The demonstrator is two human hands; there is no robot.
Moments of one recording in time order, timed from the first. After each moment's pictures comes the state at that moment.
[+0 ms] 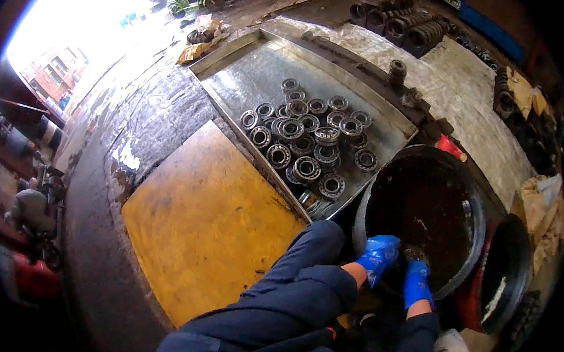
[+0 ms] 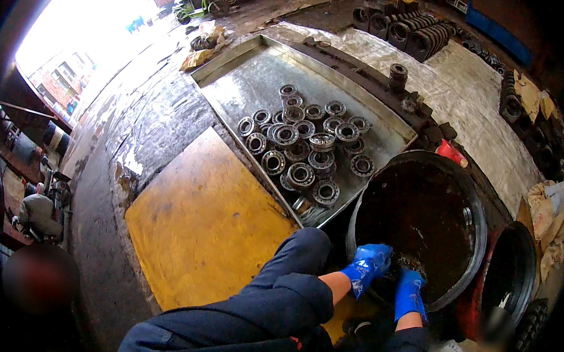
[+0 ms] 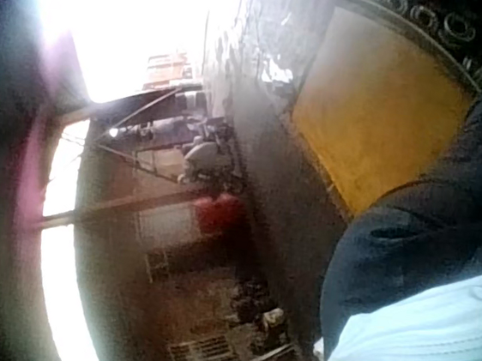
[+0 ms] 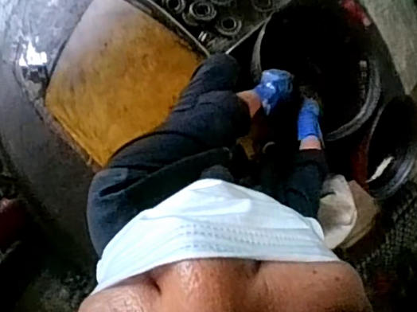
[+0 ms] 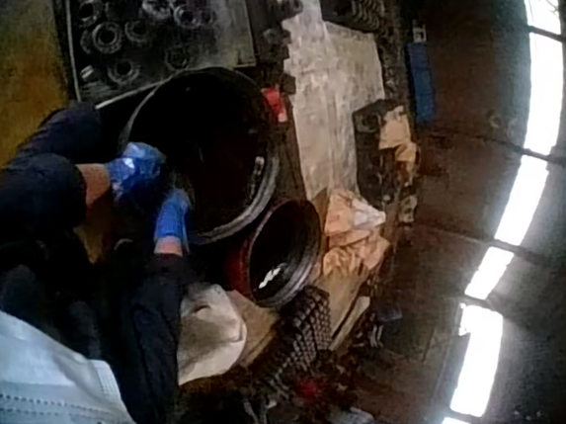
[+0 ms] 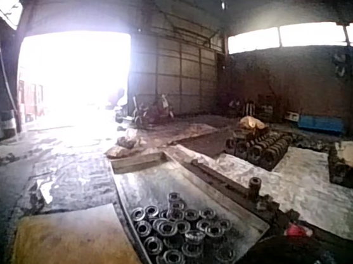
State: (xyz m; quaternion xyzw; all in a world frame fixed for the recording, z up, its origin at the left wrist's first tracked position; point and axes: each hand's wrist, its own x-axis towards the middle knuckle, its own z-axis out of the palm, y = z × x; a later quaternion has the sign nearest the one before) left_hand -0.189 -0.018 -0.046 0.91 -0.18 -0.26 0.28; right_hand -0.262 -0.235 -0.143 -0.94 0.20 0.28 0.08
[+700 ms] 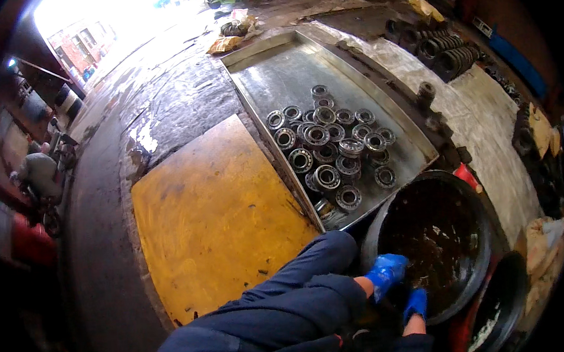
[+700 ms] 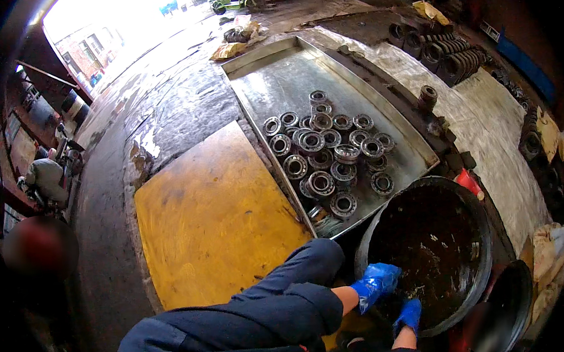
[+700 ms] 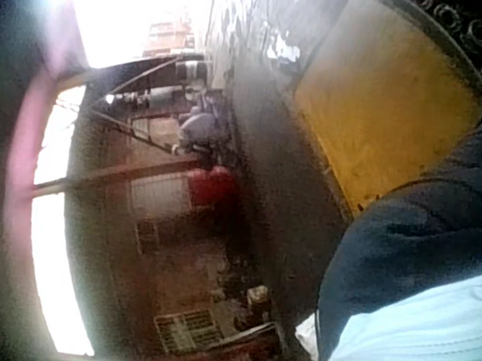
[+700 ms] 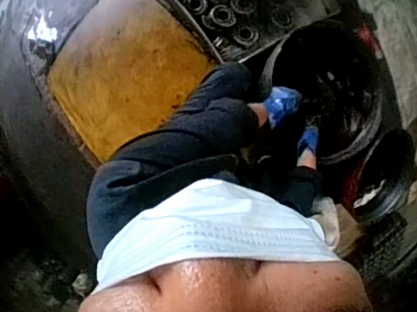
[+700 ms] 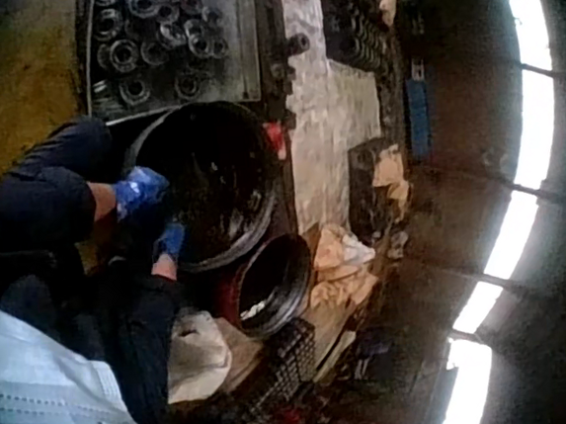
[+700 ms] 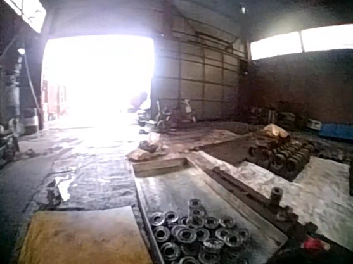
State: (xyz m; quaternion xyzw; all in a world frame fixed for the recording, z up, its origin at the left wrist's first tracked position) left_hand -0.187 -0.016 -0.035 0.89 -0.19 -0.27 0.32; right_hand -0.272 -0.248 -0.138 -0.91 0.28 0.31 0.08
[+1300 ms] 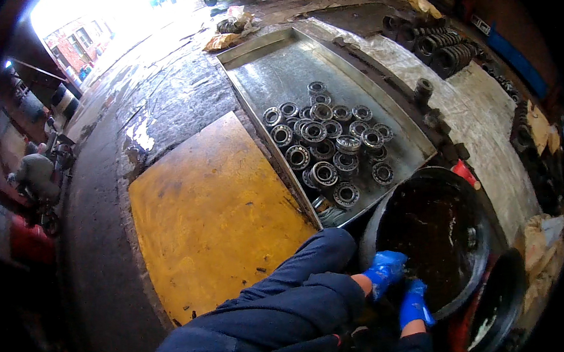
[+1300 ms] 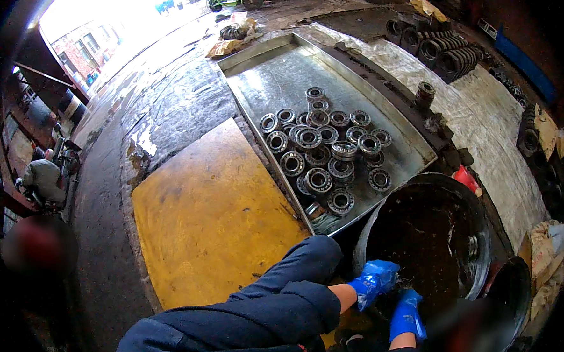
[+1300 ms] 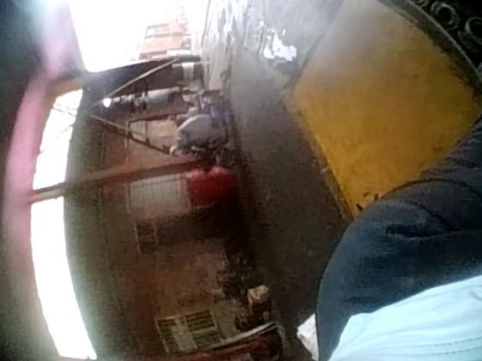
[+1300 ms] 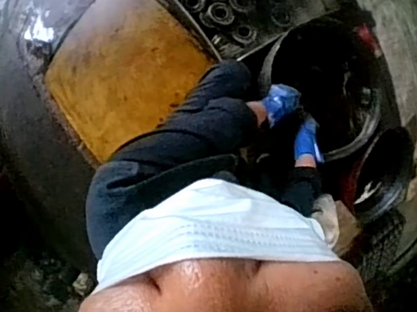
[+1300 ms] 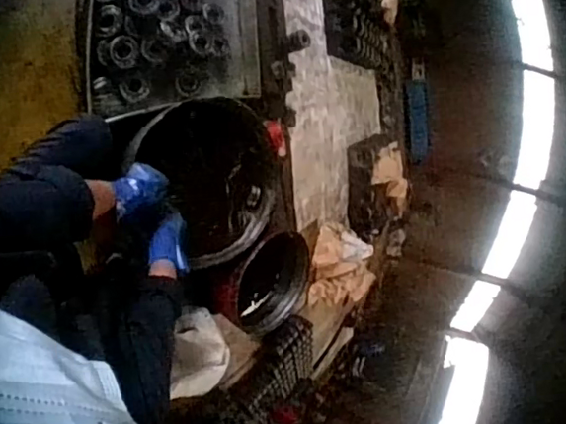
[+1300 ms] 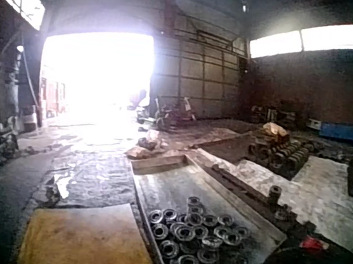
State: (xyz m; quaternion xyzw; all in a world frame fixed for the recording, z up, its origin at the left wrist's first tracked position) left_hand -0.193 -0.017 -0.052 0.88 -0.18 -0.22 0.37; right_hand -0.245 -0.223 -0.123 -0.93 0.12 0.35 -0.04
